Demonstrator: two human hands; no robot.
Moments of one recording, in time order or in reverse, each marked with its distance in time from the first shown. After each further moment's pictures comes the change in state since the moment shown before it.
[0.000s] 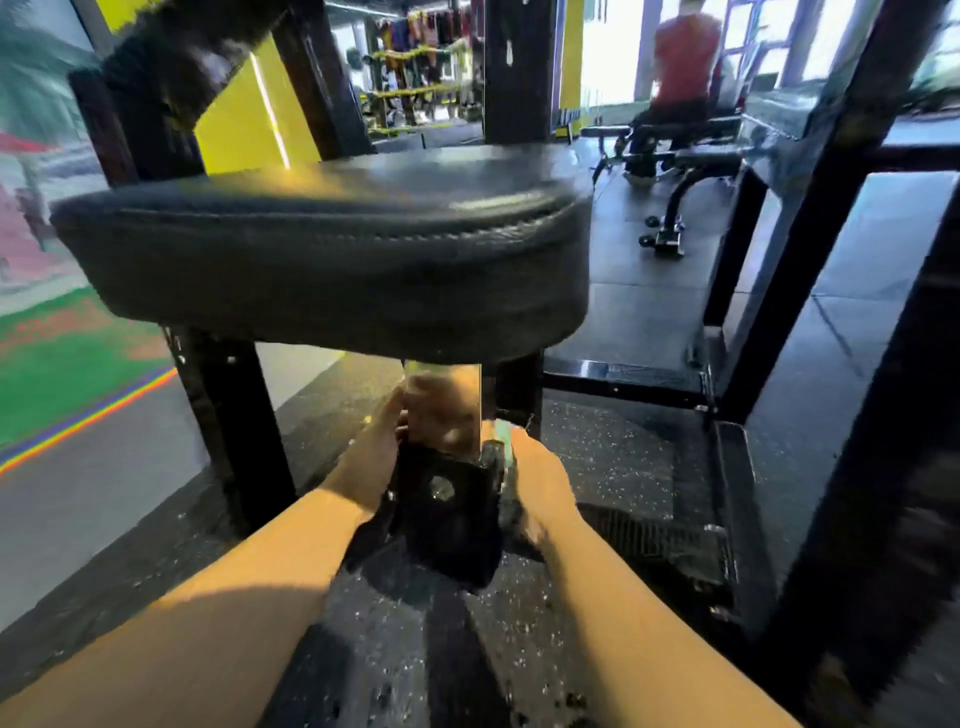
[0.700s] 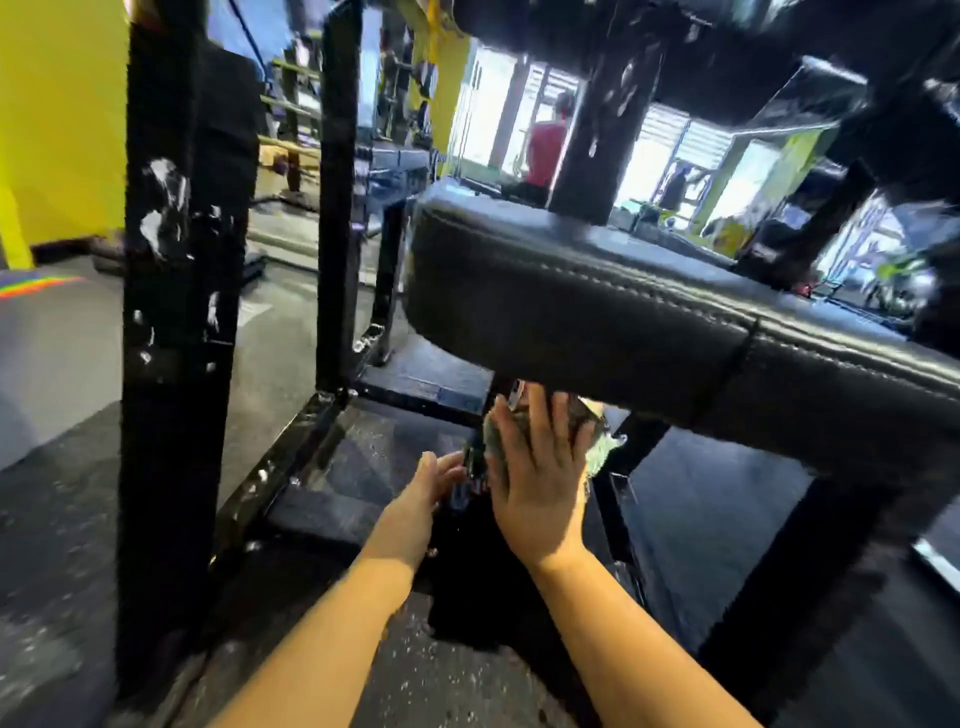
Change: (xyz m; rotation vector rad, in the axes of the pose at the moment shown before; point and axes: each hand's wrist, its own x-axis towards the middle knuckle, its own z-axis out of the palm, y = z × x) left_hand 0.030 -0.029 -0.069 -0.273 -0.367 -0.101; right_hand 0.028 -0.020 0.094 -1.181 0.785 -1.215
